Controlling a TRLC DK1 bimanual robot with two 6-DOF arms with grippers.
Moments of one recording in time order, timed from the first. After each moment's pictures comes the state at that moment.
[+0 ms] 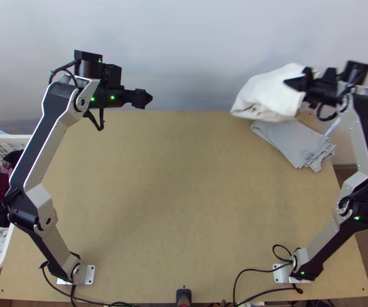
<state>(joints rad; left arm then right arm) -0.30 1.86 2.16 -0.89 0.31 -0.14 -0.19 1.90 1.95 -0.49 -0.76 0.77</state>
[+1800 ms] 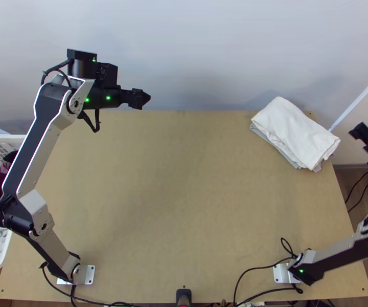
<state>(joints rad) -0.30 1.81 2.15 -0.90 0.31 -0.13 -0.66 1.69 1.53 -0.61 -0.33 0.20</state>
